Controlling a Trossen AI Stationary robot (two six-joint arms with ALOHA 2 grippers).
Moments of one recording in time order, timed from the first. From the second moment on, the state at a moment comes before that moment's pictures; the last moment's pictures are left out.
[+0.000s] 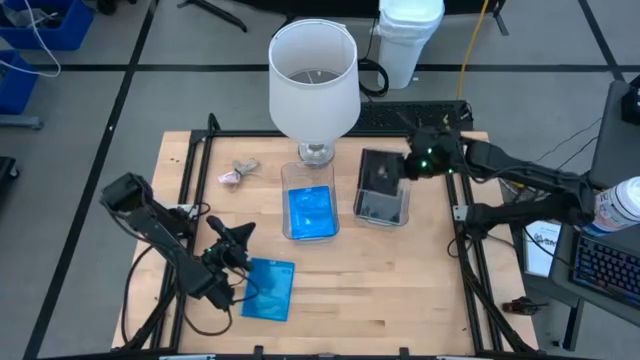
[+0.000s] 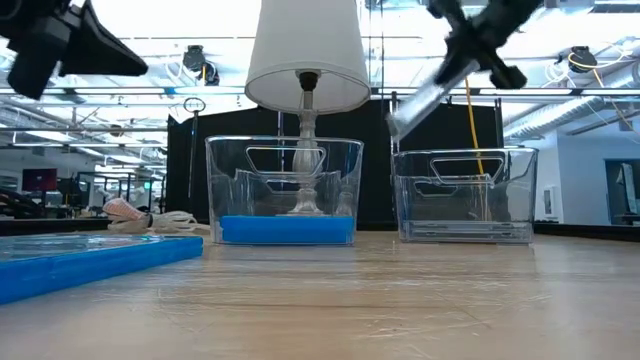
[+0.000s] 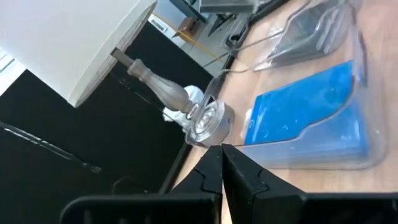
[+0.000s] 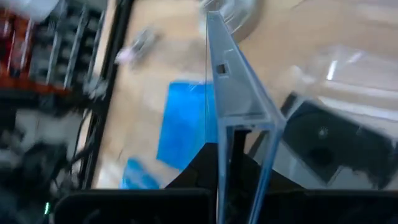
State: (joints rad) left arm -0.82 1.59 0.92 -1.42 -1.32 -1.27; right arm -0.40 1.03 1.01 -0.72 -0.06 1.03
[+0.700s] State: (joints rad) left arm -0.84 1.58 0.88 -1.40 -1.29 -1.26; right arm -0.49 1.01 0.72 -0.55 -0.24 1.14
